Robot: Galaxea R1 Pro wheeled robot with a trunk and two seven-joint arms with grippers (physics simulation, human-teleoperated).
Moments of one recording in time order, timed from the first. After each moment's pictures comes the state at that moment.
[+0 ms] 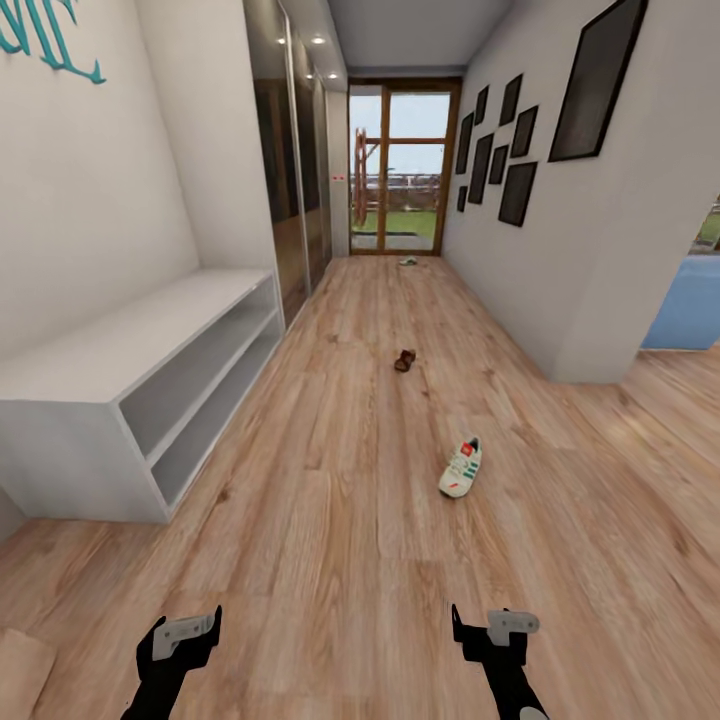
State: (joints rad) left arm -0.16 0.00 0.25 -0.79 -0.04 -0.35 -0.06; right arm -0.26 0.03 0.02 -0.63 -0.01 -0.34 -0.10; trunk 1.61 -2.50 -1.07
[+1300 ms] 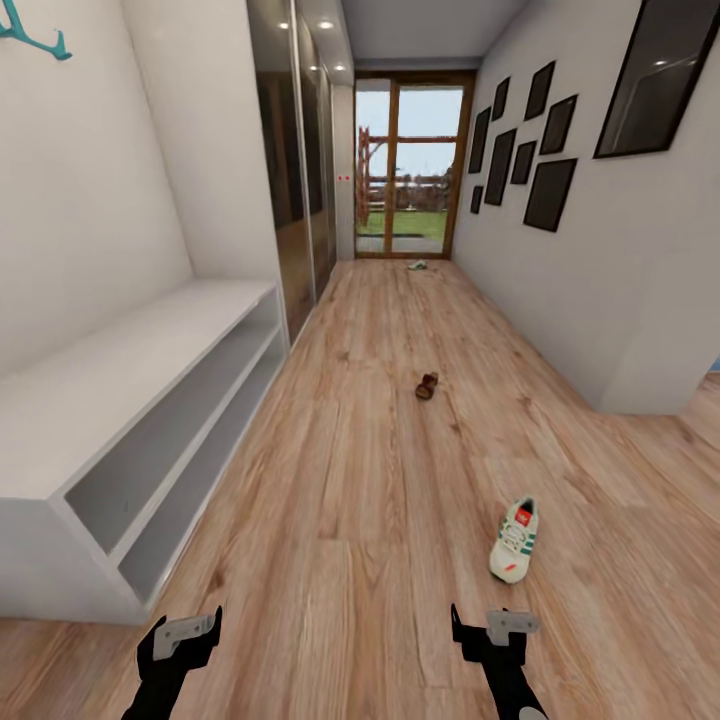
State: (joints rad) left arm -0.16 0.00 0.25 -0.79 -0.04 -0.35 -0.06; right arm -0.26 0.03 0.02 -0.63 -0.01 -0.34 -0.10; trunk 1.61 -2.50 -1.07
